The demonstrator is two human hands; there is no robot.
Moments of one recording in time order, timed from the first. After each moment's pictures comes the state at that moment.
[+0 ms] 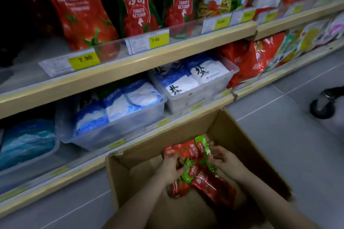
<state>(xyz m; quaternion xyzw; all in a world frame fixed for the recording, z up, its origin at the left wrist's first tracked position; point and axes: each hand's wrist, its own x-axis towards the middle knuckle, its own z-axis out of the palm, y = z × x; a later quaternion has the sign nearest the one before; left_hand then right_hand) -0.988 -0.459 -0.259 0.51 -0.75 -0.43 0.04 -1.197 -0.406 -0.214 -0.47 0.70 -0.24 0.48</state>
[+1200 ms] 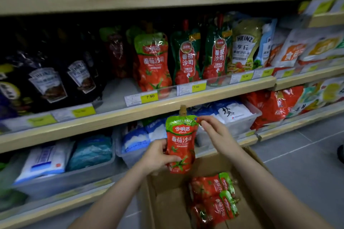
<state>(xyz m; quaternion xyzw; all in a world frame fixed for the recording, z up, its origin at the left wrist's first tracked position) -0.875 -0.501 -0.084 0.48 -0.64 -0.51 0.30 -1.089 -0.492 -0.034 -0.64 0.51 -0.45 0.36</state>
